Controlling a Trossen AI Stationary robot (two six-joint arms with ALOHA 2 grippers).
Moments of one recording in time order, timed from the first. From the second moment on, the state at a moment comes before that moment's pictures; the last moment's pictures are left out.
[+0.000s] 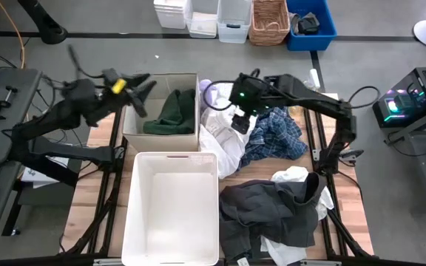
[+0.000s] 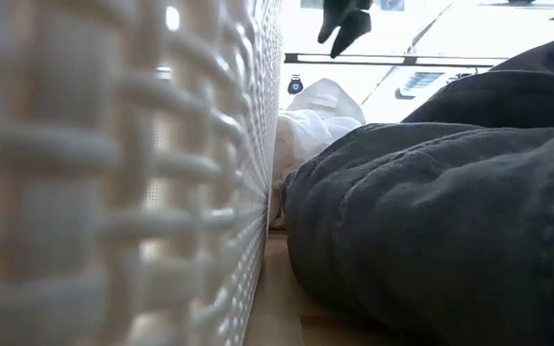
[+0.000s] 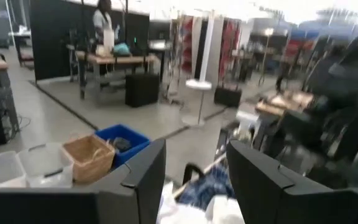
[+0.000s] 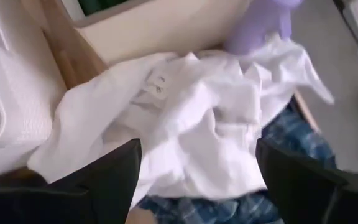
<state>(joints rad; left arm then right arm) 0.19 0.85 1.20 -0.37 -0.52 -0.10 -0.21 1.75 2.04 -1.33 0.16 0.16</state>
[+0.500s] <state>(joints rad) 0.19 0.78 1.20 -0.51 -0.51 -0.14 -0.16 1.75 1.52 -0.91 0.47 0.36</state>
